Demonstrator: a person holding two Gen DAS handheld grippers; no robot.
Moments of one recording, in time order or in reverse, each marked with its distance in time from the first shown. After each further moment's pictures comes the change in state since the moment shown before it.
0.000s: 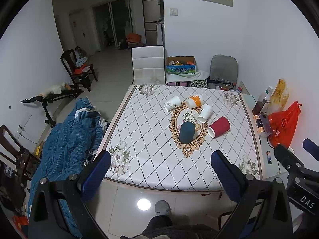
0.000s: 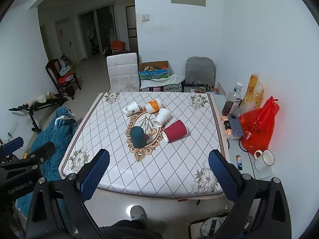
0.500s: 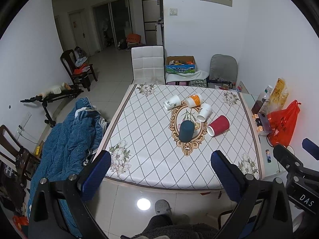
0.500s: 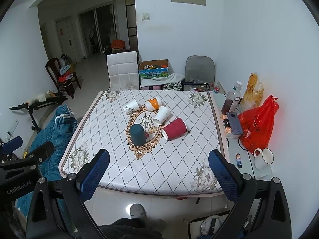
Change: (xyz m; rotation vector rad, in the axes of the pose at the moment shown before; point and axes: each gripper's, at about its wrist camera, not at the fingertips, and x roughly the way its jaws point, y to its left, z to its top) left arm -0.002 0.000 -0.001 -0.001 0.000 -0.003; right arm -0.002 -0.001 -0.006 -0.008 0.009 0.007
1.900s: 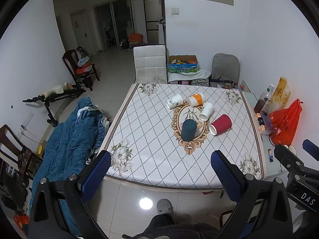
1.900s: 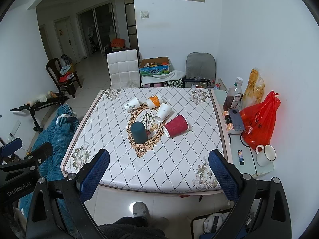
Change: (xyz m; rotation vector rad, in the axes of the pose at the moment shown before) left arm -0.009 0.006 -0.009 -0.004 -0.005 0.016; right arm -0.002 -0.004 -0.006 0.012 0.014 0.016
